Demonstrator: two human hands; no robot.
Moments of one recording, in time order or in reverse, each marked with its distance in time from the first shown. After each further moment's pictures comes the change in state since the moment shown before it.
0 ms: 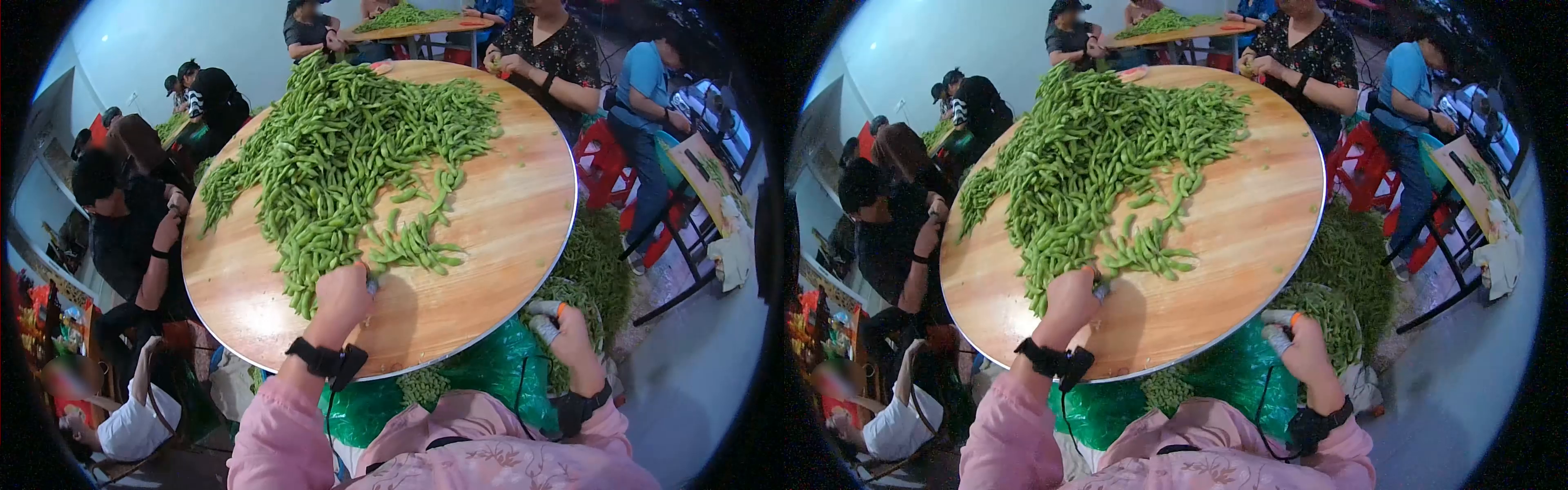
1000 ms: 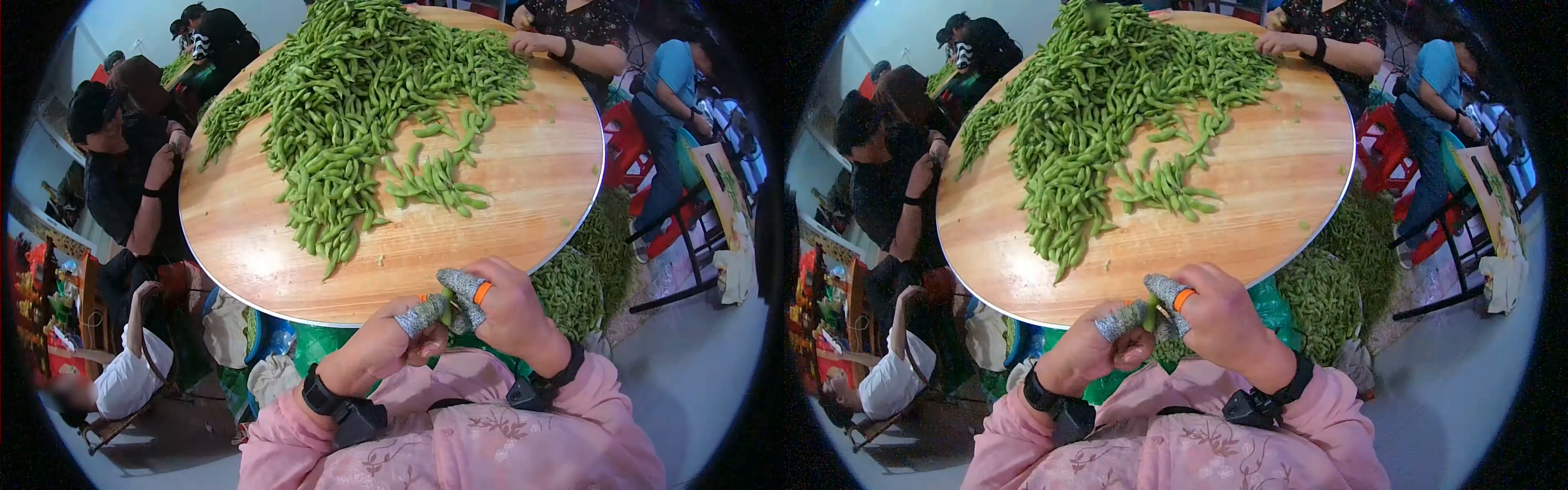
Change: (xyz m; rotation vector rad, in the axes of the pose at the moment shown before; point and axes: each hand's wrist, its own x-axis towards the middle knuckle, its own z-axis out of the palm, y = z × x) left_hand -0.108 0.045 -0.024 -1.966 -0.877 -0.345; right_hand 0.002 -0.086 0.089 -0.324 -0.287 -0.807
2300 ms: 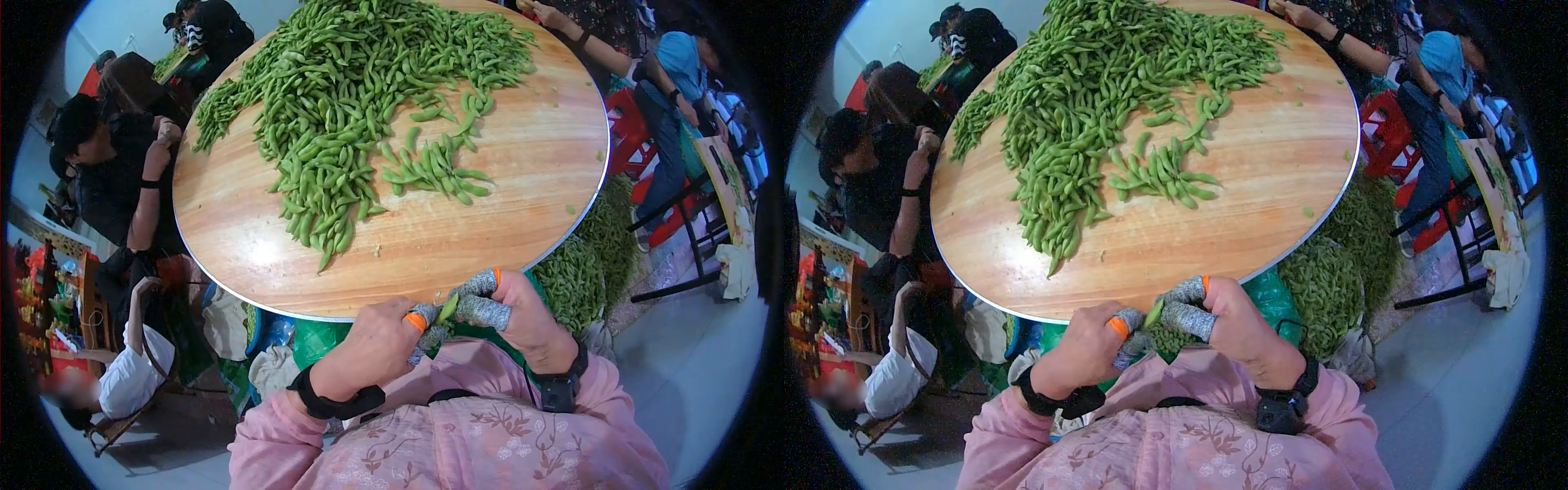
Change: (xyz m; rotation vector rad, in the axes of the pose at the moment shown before) left_hand -0.005 -0.013 -0.015 1.664 0.224 0.650; right_hand -0.020 0.005 0.009 1.217 -0.159 0.688
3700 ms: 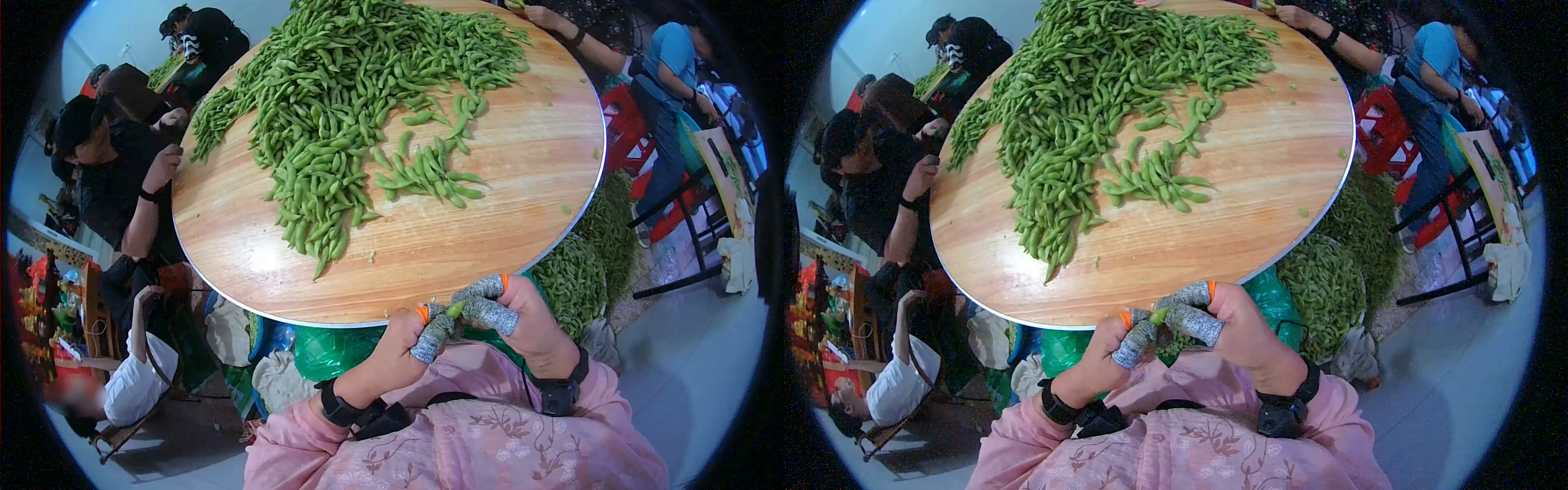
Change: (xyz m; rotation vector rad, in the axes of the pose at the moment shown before) left_hand 0.013 0.015 0.026 -0.922 0.110 -0.212; right_hand -0.008 0.004 -0.008 0.037 -0.006 -0.081
